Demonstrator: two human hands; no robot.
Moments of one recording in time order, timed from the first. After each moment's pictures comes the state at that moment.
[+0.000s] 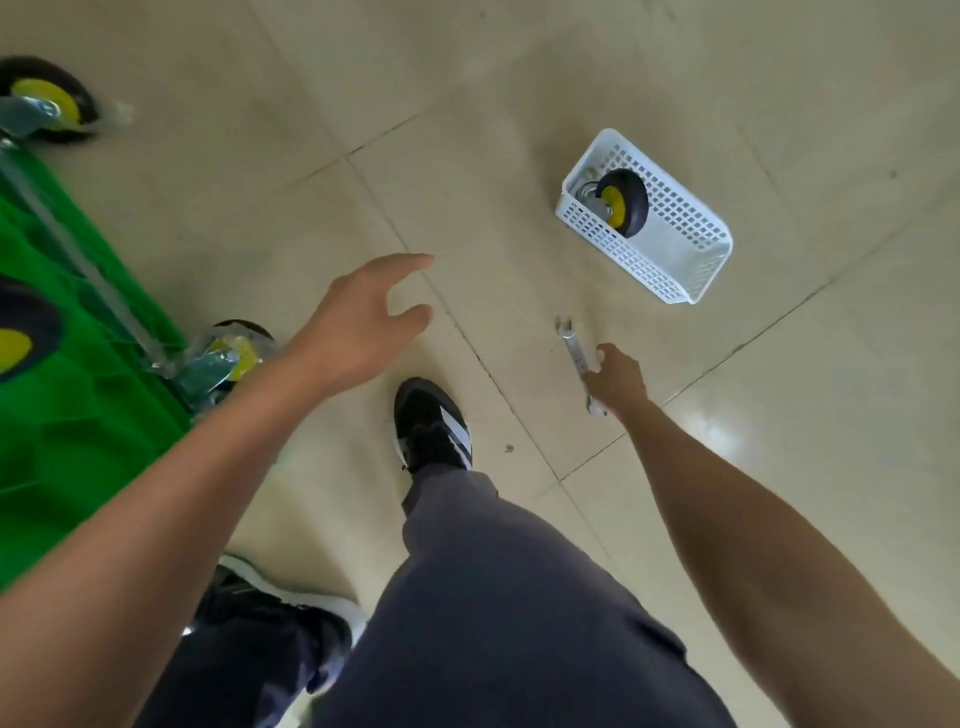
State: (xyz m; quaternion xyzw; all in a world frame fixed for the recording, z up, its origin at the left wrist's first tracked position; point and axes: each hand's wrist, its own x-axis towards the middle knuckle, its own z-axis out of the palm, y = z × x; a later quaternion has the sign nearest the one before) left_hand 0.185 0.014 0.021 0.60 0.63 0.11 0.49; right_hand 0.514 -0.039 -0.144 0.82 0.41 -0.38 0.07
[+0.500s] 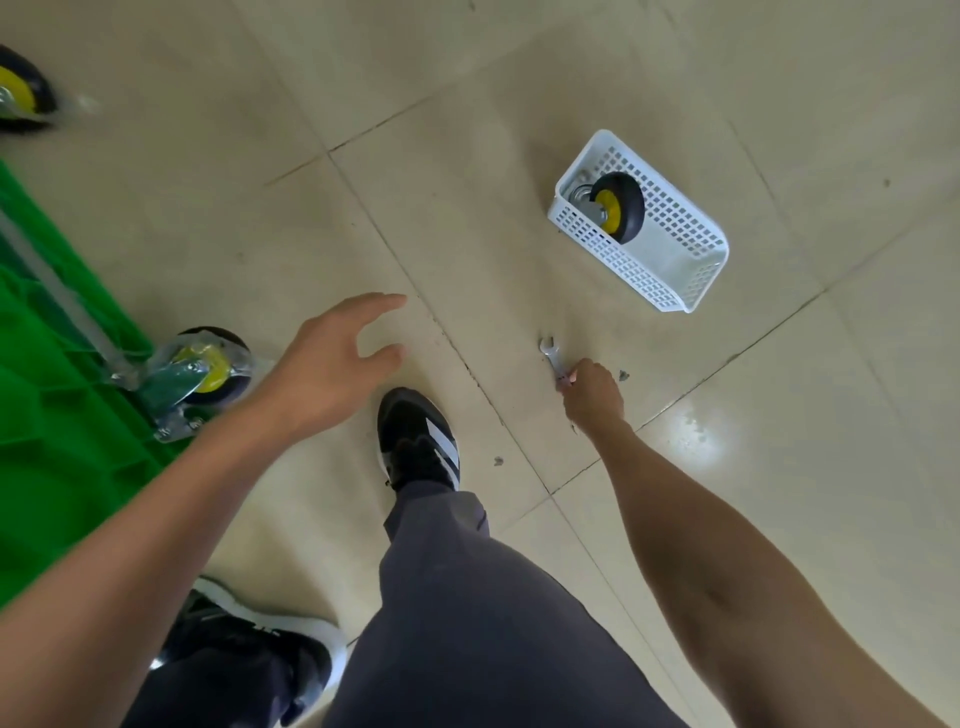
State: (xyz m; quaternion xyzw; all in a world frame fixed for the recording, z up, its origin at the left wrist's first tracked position) left_hand 0.176 -0.004 -0.007 0.57 0.64 0.10 0.51; right_hand 0.504 -0.045 -0.184 0.81 0.48 -0.31 0.12
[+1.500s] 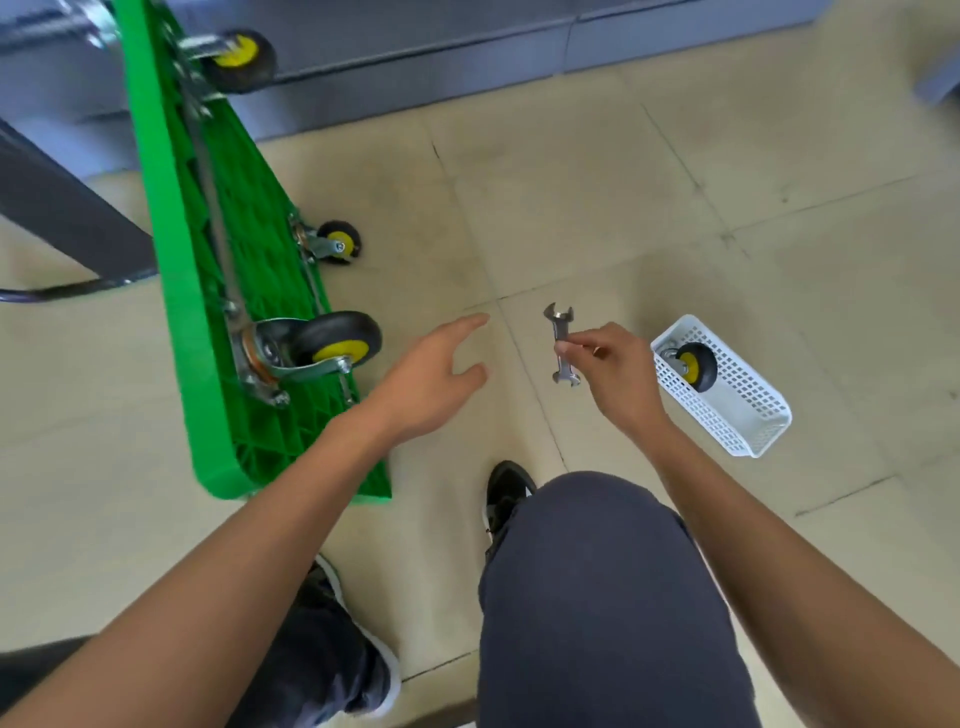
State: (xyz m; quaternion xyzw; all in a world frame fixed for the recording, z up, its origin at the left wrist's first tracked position) left_hand 0.114 -0.048 0.161 0.59 0.67 0.18 0.40; right_hand 0.338 0.016 0.100 0.59 0.61 -0.43 -0.31
